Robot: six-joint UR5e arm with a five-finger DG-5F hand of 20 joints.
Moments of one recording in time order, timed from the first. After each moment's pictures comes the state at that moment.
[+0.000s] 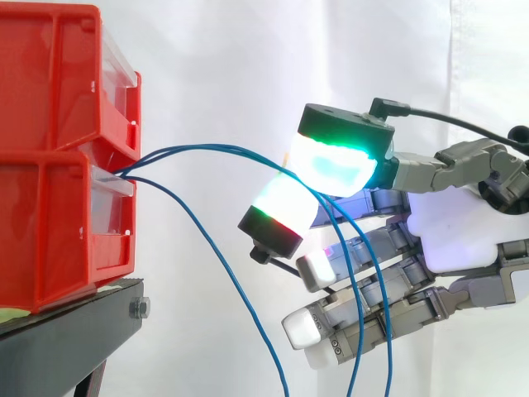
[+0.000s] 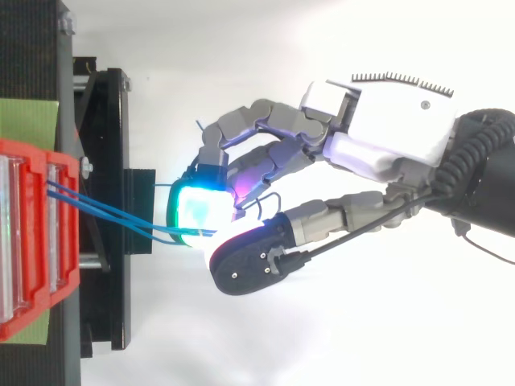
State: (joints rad) arm 0.24 -2.25 -1.19 -3.01 -1.09 0.08
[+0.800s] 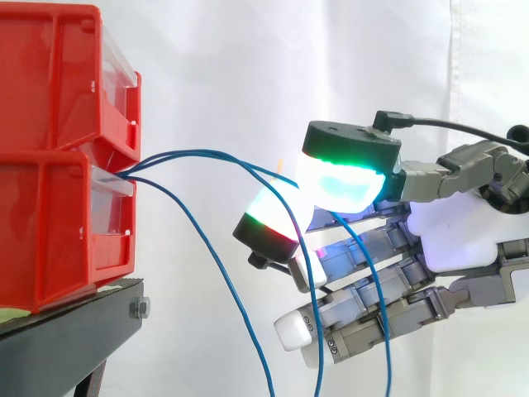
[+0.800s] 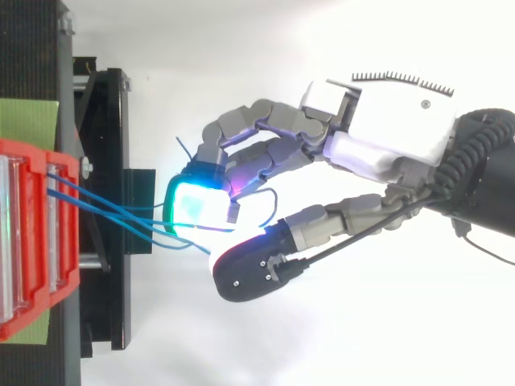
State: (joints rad) arm 0.24 -2.25 -1.19 -3.01 -1.09 0.08
